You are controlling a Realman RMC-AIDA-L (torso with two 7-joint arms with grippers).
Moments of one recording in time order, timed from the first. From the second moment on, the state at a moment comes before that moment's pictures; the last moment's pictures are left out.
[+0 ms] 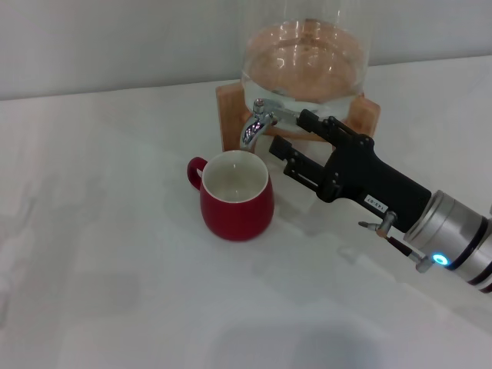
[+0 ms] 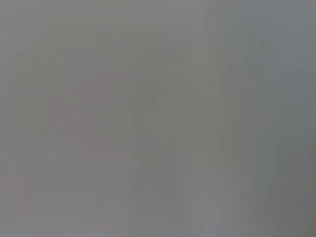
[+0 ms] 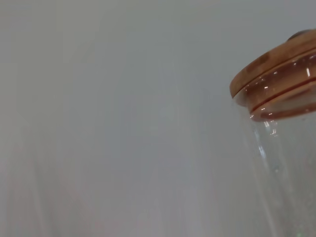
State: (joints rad) left arm -0.29 -2.09 1.69 0.28 -0.18 1.12 0.01; right arm 0.60 2.03 -0.53 0.24 -1.42 -1.60 0.49
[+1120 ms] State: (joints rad) left arm -0.32 -2.09 1.69 0.27 -0.18 1.12 0.01; right arm 0.61 2.03 -0.52 0.23 -1.41 -1.57 0.49
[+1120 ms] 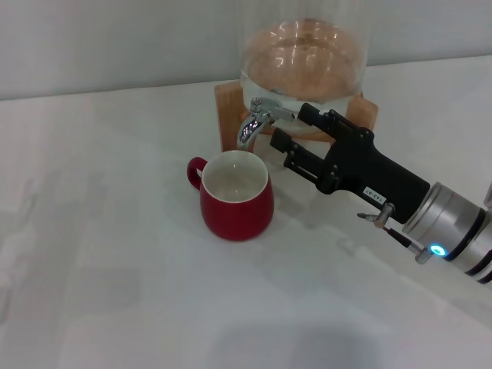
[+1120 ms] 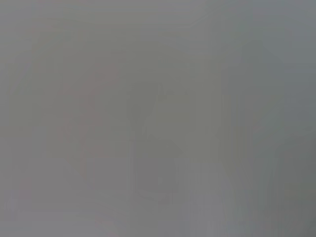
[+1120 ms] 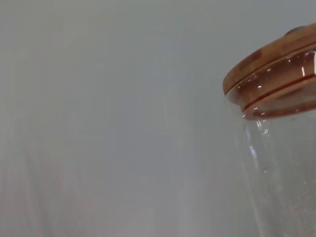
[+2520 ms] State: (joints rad) left arm -0.37 -2.08 1.69 0.23 -0.18 1.11 0.01; right arm 0.61 2.03 -0.52 0.22 -1.42 -1.54 0.50
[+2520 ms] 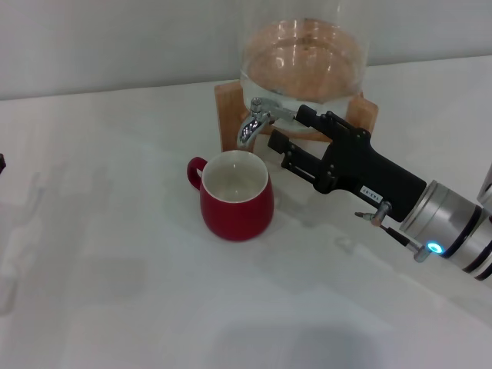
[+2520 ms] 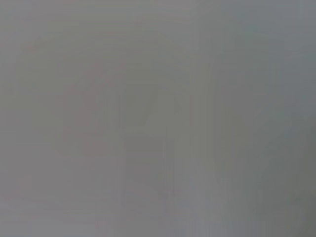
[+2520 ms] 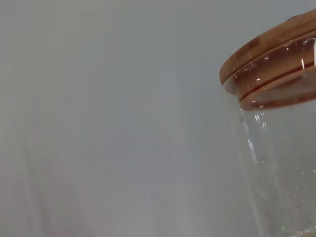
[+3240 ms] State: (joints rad) left arm -0.38 -2.08 1.69 0.23 -0.18 1.09 0.01; right arm 0.64 2.03 -0.52 0.23 -1.42 -1.53 0.50
